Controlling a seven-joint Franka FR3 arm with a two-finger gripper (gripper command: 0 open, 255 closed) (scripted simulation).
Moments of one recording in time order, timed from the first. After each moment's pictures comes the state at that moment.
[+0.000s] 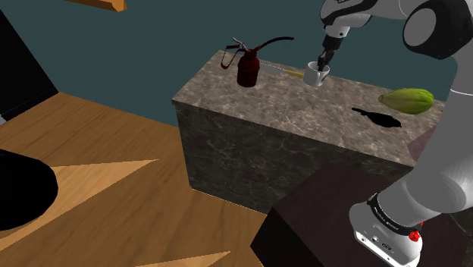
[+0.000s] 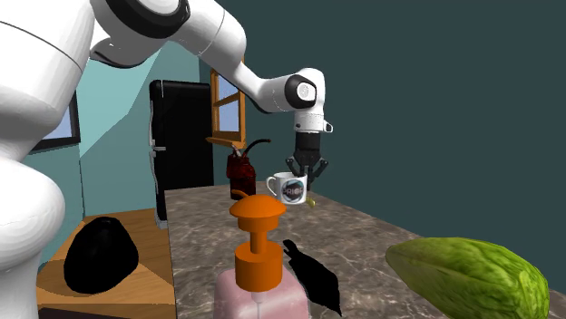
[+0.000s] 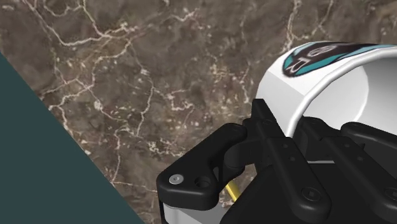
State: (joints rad) arm -0.19 0.44 -0.42 -1.57 0.19 1.91 -0.80
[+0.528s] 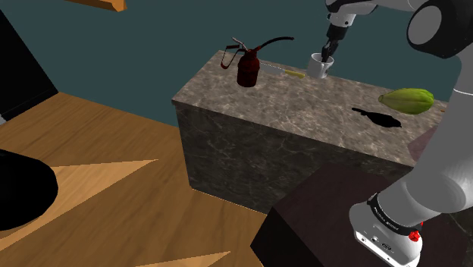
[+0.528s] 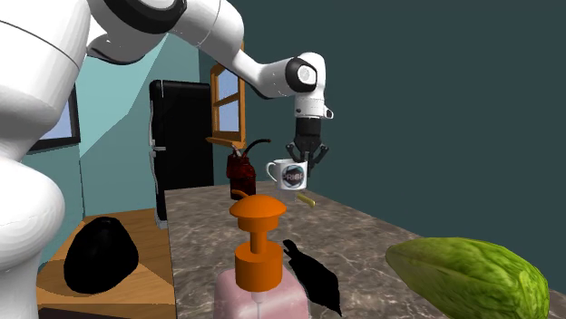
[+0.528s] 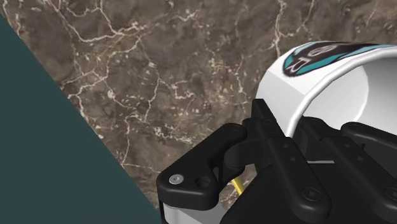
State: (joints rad) arm -0.19 0.42 -0.43 -1.49 0.18 1.81 -0.79
